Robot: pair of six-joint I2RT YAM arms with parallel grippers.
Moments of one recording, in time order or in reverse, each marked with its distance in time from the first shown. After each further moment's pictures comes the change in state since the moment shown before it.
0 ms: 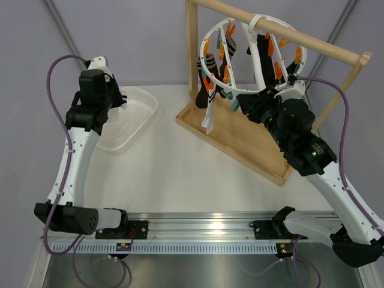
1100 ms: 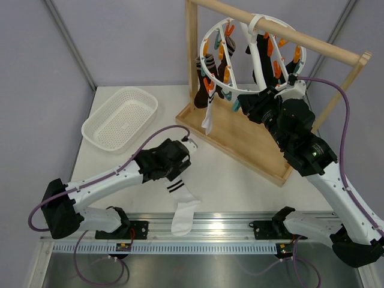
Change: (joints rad) left arm -0.890 -0.075 -0.582 -0.069 -0.305 0.390; right arm 0.000 0.000 0.007 -0.011 0.016 -0.015
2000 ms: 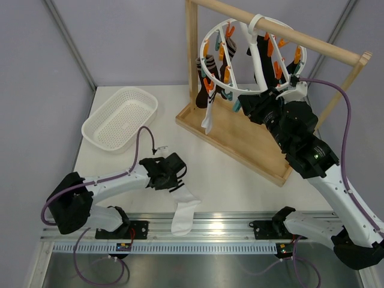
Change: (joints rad) left arm 0.071 0.054 -0.219 0.028 0.076 -1.176; right arm -0.001 -0.023 -0.022 0.027 -0.018 -0.009
